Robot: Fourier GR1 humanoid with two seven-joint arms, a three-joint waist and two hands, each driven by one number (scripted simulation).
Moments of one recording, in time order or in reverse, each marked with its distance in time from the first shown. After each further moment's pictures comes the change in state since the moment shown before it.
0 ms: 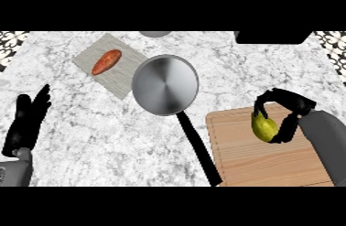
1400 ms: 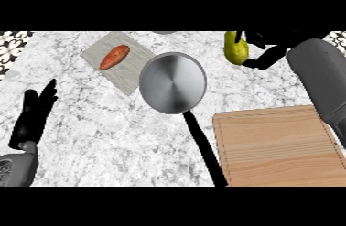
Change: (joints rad) left arm -0.050 -0.010 -0.007 0.041 -0.014 -0.025 -0.032; right arm -0.546 0.029 -0.045 0.276 0.135 -0.466 -0.519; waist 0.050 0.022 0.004
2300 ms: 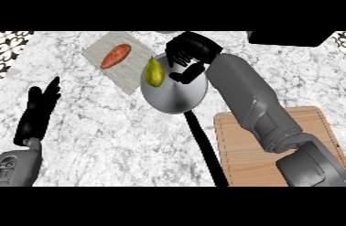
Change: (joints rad) left arm -0.025 -0.017 0.001 0.013 -0.015 0.002 0.000; right arm -0.164 0.375 -0.015 0.227 0.017 -0.070 0.233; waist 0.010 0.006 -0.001
